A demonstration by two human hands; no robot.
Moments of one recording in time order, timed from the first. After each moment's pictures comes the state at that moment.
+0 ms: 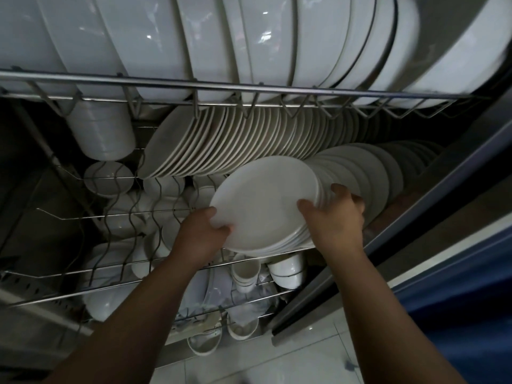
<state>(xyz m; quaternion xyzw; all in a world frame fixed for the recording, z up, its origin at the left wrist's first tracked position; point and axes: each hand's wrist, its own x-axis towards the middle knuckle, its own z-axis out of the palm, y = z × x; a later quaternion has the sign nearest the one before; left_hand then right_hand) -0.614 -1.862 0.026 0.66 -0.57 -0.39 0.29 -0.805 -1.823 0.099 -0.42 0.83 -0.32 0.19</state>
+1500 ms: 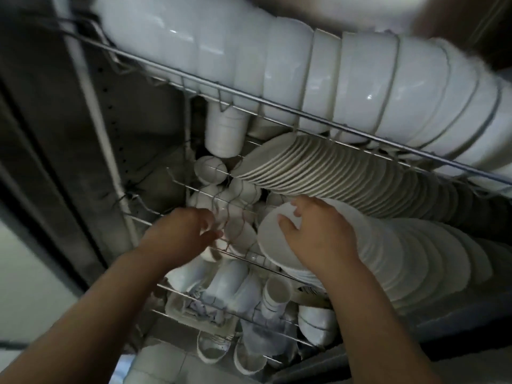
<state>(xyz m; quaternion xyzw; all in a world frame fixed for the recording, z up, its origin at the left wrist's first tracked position) -0.532 -1.771 0.070 0.76 -0.59 -0.17 0.20 -0.741 -1.832 0.136 -0.83 0.54 -0.11 0.07</state>
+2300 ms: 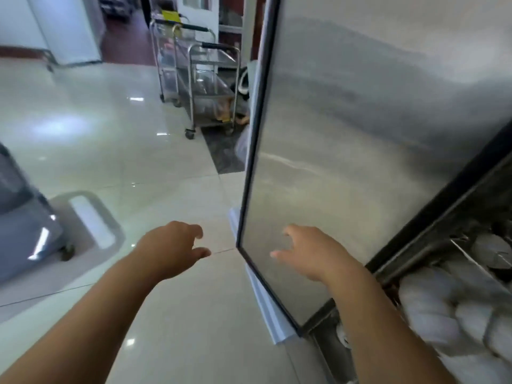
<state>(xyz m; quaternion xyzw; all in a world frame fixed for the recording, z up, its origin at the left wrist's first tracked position) -0.372 -1.231 0.047 0.97 -0.16 -0.14 0.08 -0.438 -1.472 0.091 -0.97 0.07 0.18 0.14</state>
